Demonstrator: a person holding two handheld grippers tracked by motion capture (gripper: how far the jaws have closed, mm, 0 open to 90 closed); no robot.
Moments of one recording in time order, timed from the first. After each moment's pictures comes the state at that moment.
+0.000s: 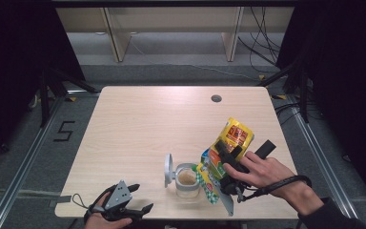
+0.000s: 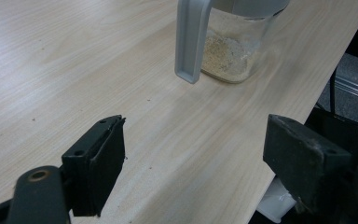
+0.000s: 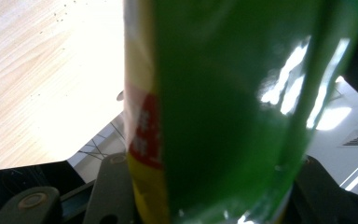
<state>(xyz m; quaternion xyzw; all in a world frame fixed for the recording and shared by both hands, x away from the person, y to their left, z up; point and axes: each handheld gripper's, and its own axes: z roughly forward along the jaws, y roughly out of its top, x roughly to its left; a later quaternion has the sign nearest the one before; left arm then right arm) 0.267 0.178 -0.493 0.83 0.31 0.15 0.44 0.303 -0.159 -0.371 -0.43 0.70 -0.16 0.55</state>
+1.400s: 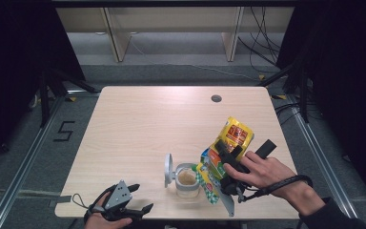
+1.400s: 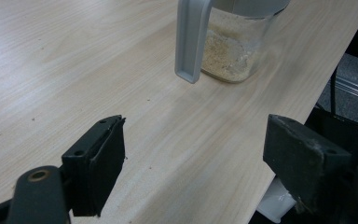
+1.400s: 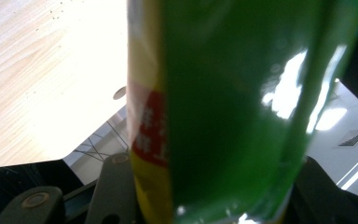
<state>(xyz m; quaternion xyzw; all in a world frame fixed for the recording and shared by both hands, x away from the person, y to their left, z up) 0.266 0.178 -0.493 0.83 0.31 0.15 0.44 0.301 -0.159 -0.367 -0.43 0.69 -0.16 0.55</state>
